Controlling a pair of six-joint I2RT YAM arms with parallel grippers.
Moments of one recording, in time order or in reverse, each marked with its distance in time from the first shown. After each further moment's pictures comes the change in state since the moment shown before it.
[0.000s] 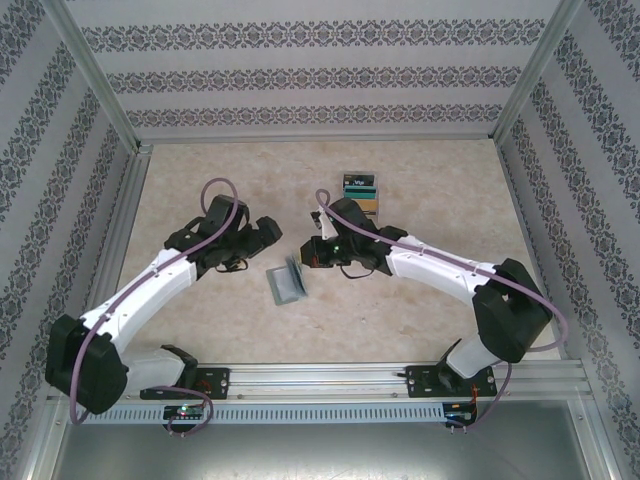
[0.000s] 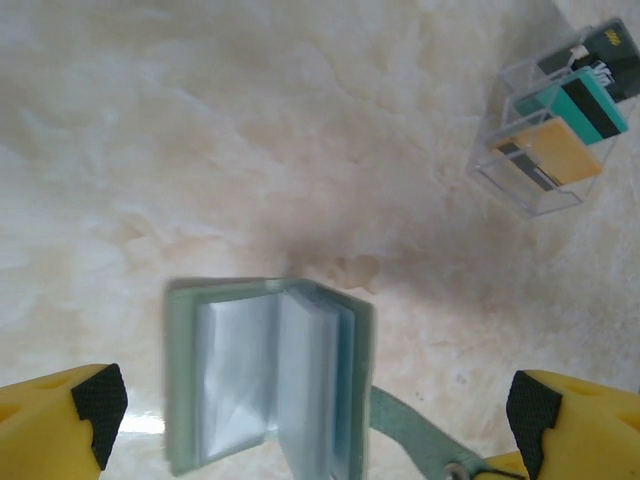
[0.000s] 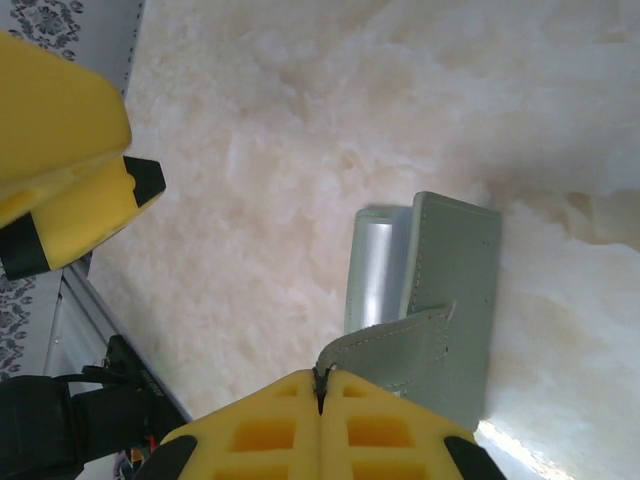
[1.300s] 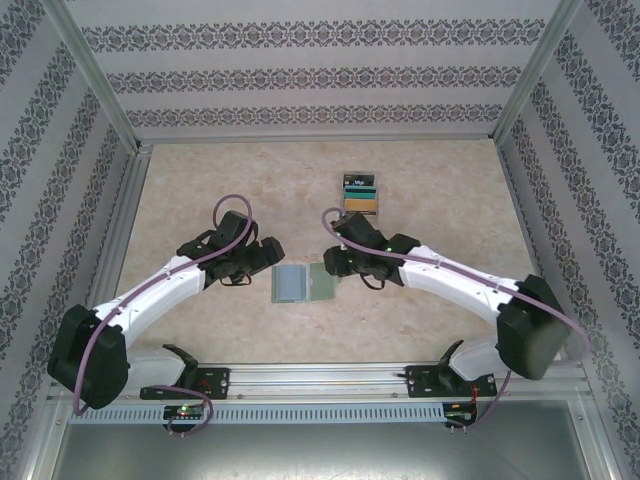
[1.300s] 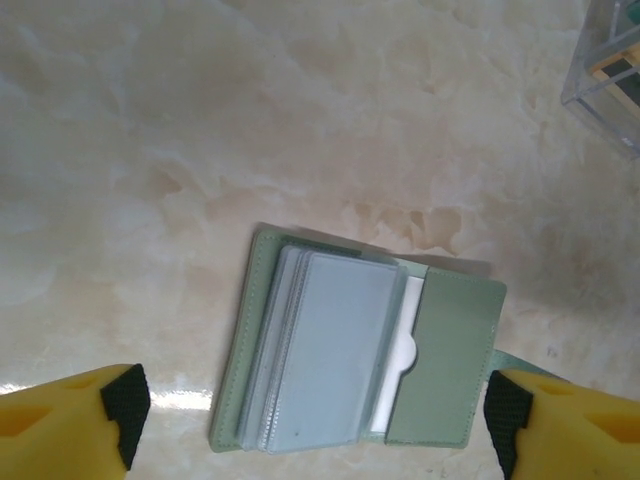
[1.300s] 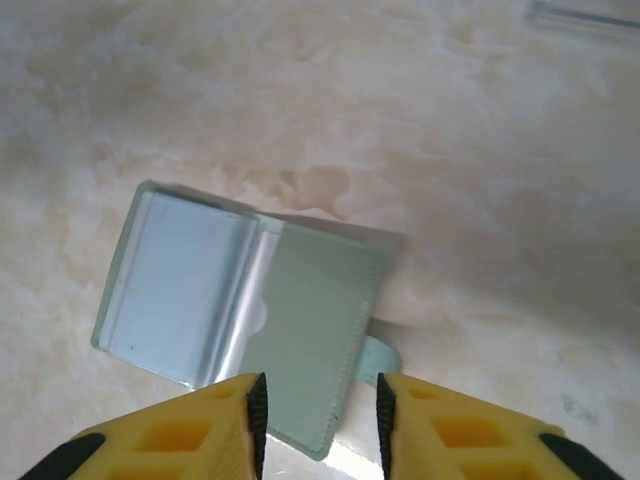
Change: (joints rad) left arm -0.055 0.040 -0.119 0.082 -0.002 0.043; right arm 0.051 -0.105 -0.044 -0.243 0.427 -0.156
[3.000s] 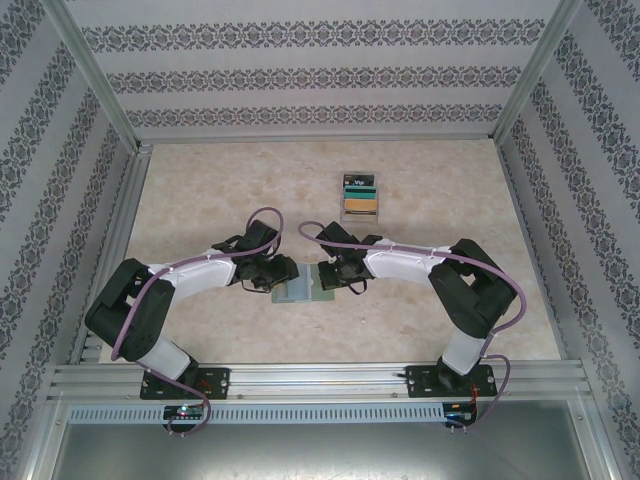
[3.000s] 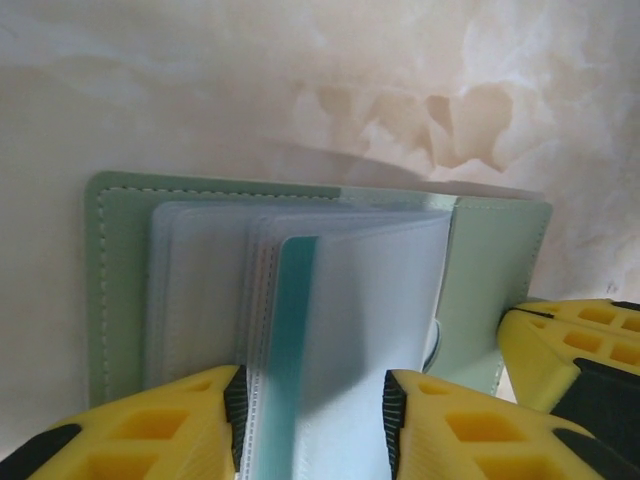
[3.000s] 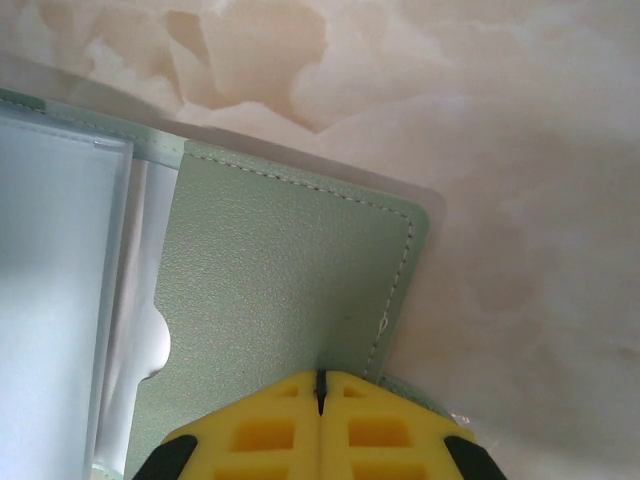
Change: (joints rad) left arm -0.060 0.293 -0.029 0.241 0.197 0.032; right arm -0.021 0.310 0.006 0.070 -0.099 0.012
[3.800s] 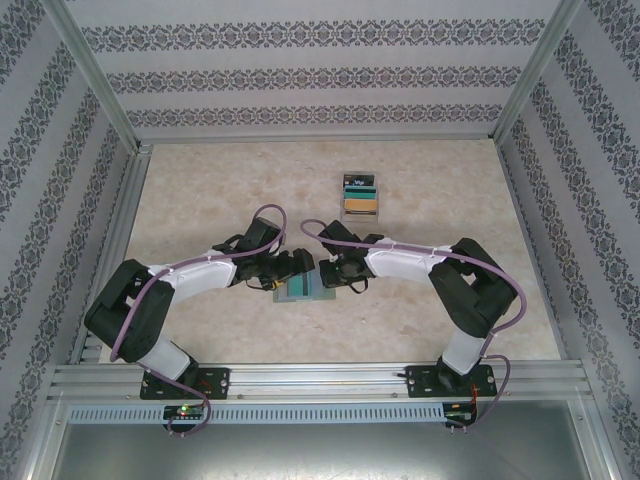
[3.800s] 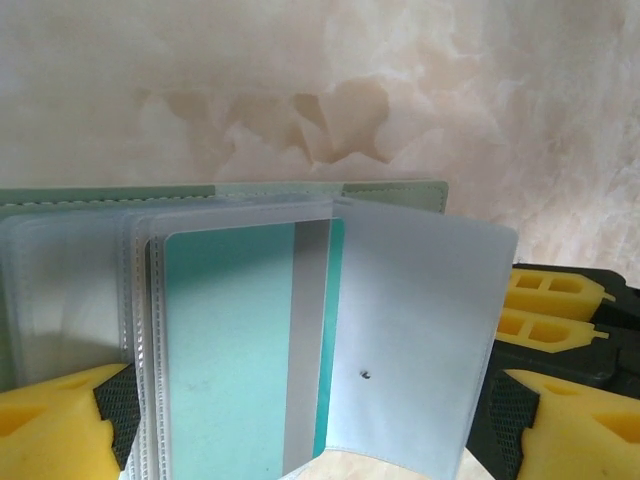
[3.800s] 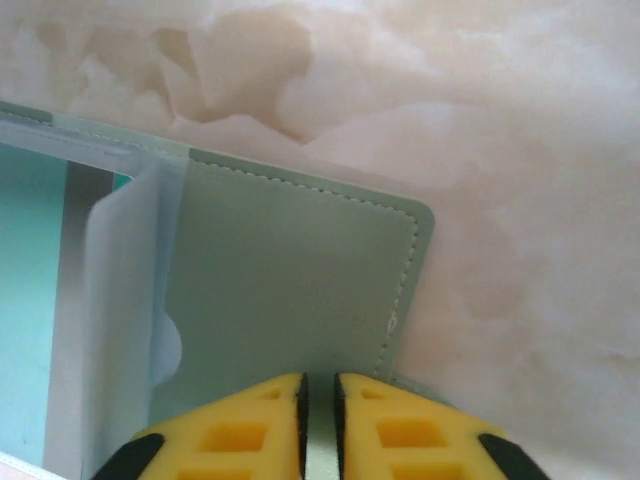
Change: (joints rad) left arm -0.012 -0.009 -0.003 0.096 0.069 -0.004; right arm -0.023 -0.004 -0.005 0.011 -0.018 0.016
